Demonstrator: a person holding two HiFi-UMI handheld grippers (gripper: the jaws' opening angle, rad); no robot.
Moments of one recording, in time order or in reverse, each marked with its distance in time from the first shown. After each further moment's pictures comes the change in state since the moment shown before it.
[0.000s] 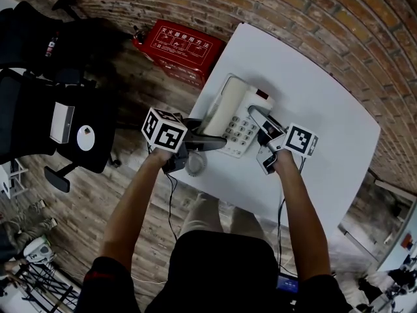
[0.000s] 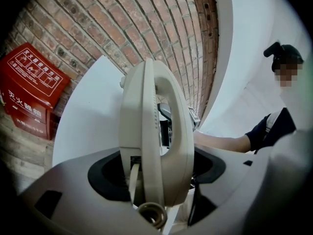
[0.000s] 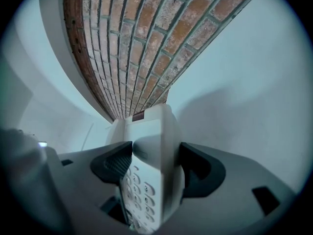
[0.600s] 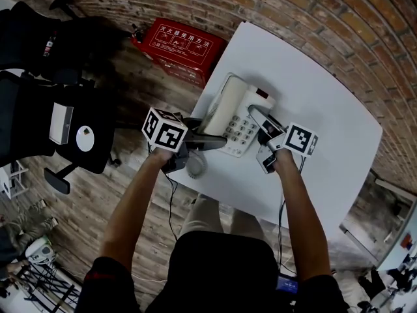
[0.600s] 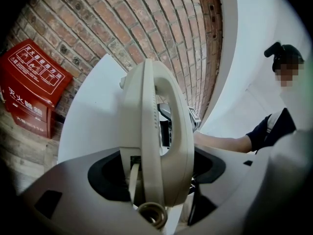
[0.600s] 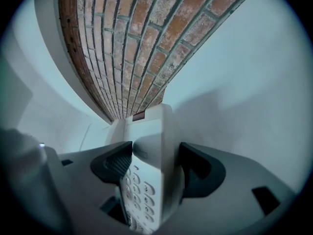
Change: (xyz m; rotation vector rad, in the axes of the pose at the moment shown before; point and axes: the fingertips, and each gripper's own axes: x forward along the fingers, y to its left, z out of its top) left arm 0.000 0.018 0.004 -0.022 0.003 -0.001; right arm 0.014 -0.013 0.002 0.014 0.008 -0.022
